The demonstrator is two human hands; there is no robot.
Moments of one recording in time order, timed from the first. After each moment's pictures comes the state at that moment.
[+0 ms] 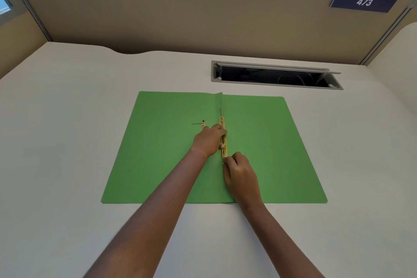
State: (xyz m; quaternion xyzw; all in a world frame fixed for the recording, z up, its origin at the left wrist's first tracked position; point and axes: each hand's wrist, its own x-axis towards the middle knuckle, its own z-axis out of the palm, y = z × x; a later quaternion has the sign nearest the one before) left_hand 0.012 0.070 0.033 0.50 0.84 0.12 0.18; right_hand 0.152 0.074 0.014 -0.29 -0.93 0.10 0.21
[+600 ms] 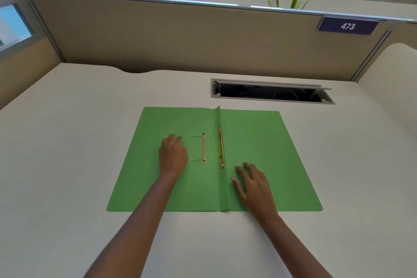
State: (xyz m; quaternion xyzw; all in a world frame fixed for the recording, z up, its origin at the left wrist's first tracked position) left_hand -0.016 0.002 0.022 0.31 0.93 0.20 0.01; right_hand 0.188 0.103 -0.002 -0.31 -0.93 0.14 0.11
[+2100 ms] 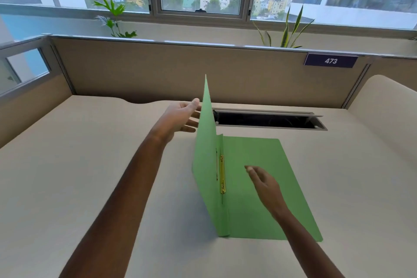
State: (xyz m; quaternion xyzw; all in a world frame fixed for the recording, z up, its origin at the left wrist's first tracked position) left_hand -0.019 0.014 0.222 0.31 0.74 0.54 0.26; right_hand 0.181 0.125 0.087 -0.35 -0.78 0.47 0.22
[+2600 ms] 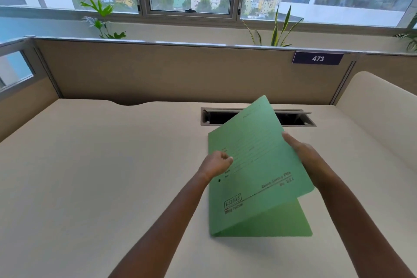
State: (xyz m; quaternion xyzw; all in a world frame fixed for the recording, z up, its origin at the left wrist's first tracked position) left_hand 0.059 0.079 0.118 0.36 0.79 0.36 0.34; right_hand 0.231 0.199 0.171 -0.39 -0.66 0.62 0.18
